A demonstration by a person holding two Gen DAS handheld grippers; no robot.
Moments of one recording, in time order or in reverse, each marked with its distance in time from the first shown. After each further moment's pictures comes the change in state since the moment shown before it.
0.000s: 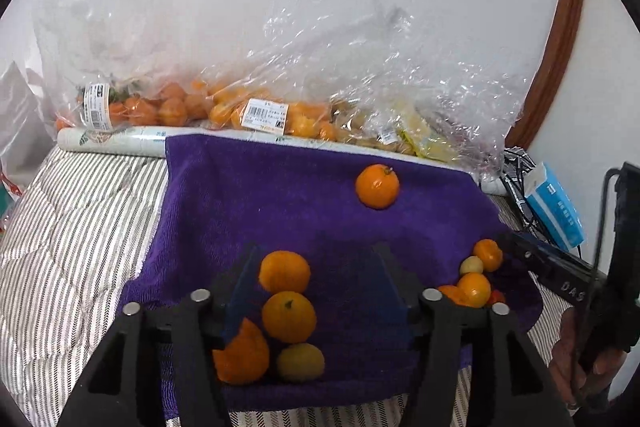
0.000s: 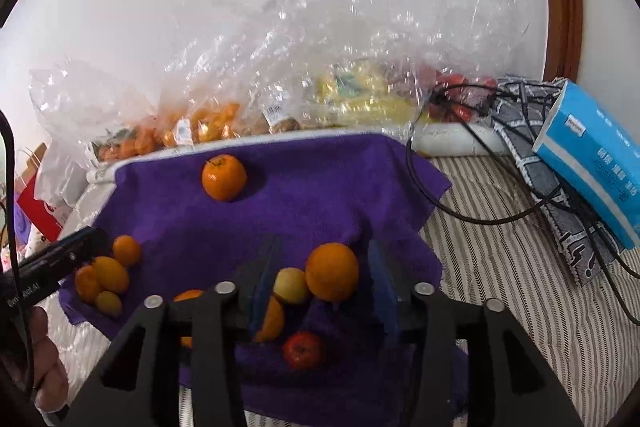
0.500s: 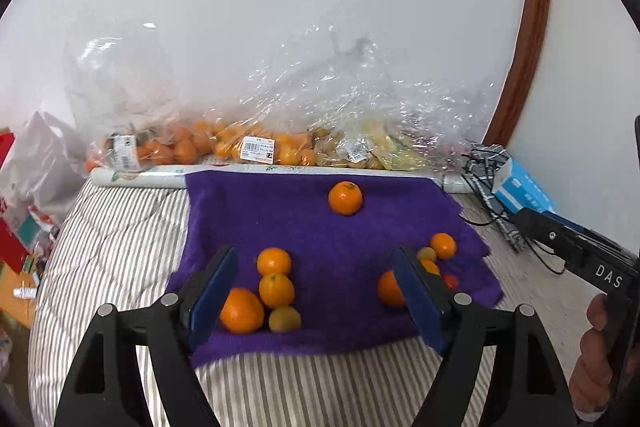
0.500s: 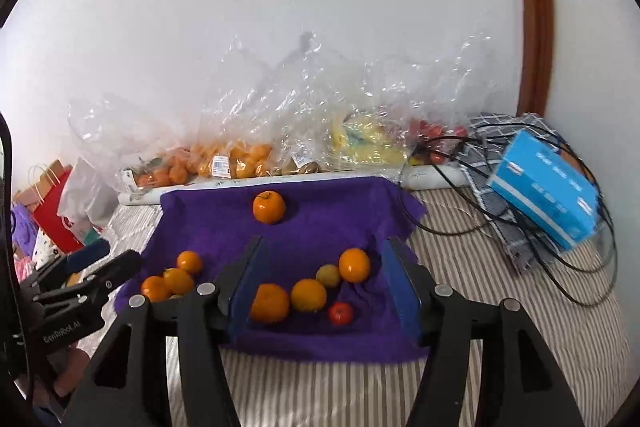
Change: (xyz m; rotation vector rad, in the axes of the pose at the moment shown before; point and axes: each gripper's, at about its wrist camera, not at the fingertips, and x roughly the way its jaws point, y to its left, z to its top) left arm -0.090 -0.032 0.006 0.067 -0.034 0.023; right arm -0.112 0.038 0.016 0.013 -0.053 -0.050
